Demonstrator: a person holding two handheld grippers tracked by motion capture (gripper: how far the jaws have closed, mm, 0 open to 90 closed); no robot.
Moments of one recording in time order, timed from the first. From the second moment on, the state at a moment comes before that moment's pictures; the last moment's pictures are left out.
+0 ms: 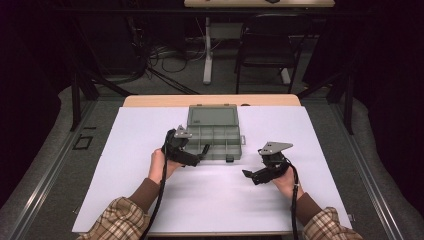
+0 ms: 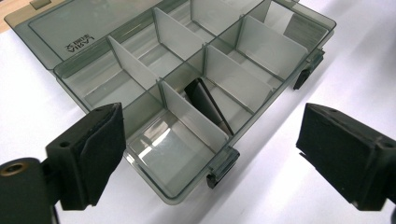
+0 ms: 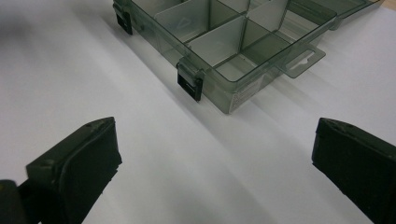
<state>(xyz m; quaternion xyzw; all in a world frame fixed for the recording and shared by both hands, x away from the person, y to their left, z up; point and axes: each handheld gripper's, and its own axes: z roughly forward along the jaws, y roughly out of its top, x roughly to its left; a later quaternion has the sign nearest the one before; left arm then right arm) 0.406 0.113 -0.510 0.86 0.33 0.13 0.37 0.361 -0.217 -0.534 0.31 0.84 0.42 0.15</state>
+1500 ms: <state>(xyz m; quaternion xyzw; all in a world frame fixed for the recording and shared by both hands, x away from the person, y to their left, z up) 0.439 0.113 -0.501 0.87 0.29 0.12 0.37 0.363 -0.216 -0.535 0.31 0.84 0.42 0.15</state>
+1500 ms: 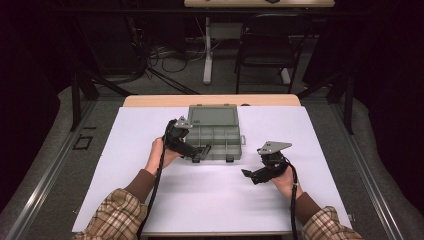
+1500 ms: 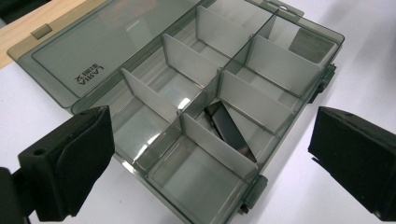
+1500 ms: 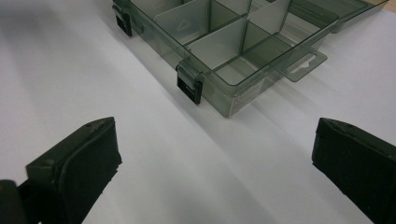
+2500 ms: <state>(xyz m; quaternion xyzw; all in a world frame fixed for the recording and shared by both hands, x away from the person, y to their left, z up) 0.455 0.088 -0.524 0.88 0.31 0.16 0.31 0.363 -0.214 -0.536 0.30 0.84 0.42 0.15</state>
